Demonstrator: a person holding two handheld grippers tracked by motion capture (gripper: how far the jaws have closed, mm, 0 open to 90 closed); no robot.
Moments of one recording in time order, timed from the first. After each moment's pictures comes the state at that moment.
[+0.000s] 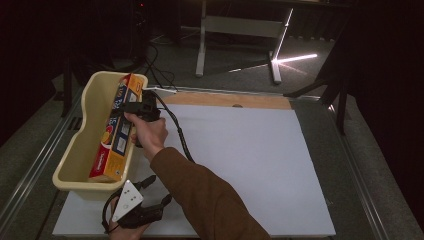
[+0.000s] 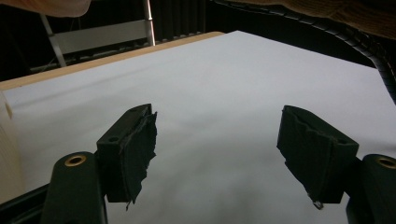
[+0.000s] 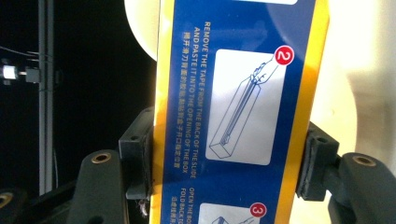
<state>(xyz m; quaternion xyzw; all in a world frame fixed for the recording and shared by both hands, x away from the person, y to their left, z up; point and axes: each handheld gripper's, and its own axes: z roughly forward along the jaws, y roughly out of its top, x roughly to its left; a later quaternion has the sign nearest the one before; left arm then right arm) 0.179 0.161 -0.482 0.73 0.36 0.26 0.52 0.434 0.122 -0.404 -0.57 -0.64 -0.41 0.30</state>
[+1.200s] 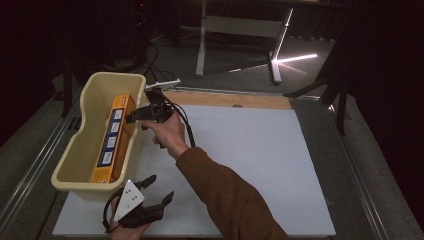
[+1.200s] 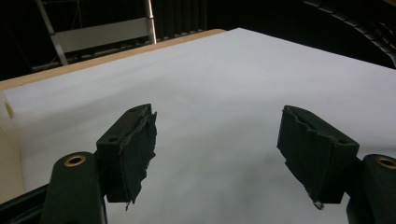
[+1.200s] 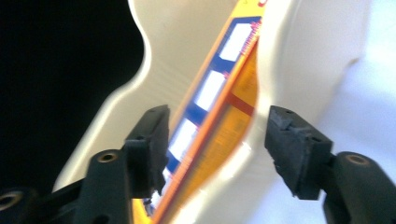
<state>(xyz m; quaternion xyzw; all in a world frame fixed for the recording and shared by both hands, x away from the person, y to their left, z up) 0.180 0.160 -0.483 0.73 0.36 0.26 0.52 0.423 0.088 -0.380 -0.44 -0.79 -0.40 0.13</state>
